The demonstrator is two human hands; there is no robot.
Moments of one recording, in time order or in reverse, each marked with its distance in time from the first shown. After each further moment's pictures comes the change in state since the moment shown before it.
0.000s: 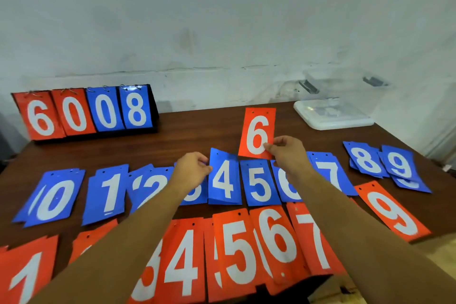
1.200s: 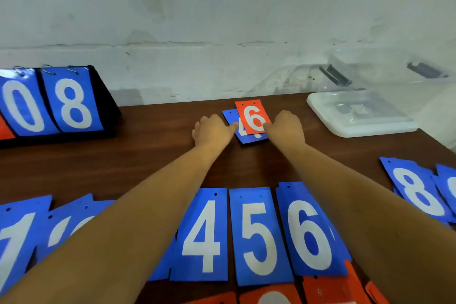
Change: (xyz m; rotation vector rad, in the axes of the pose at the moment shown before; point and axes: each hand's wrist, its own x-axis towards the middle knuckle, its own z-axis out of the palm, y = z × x) left_hand 0.198 0.073 0.090 0.313 0.130 -0.051; right_hand 0.197 0.015 0.031 -0.792 0.100 -0.060
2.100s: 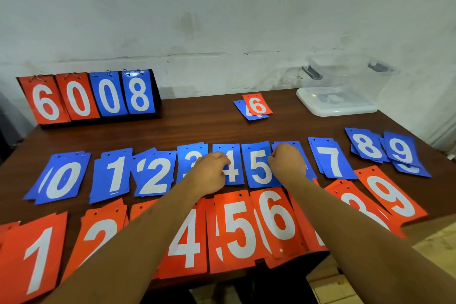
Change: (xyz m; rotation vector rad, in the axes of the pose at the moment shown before) left_hand -0.217 -0.108 -0.054 0.203 -0.194 0.534; right_hand -0.209 0.038 -0.018 -0.179 -0.058 -0.015
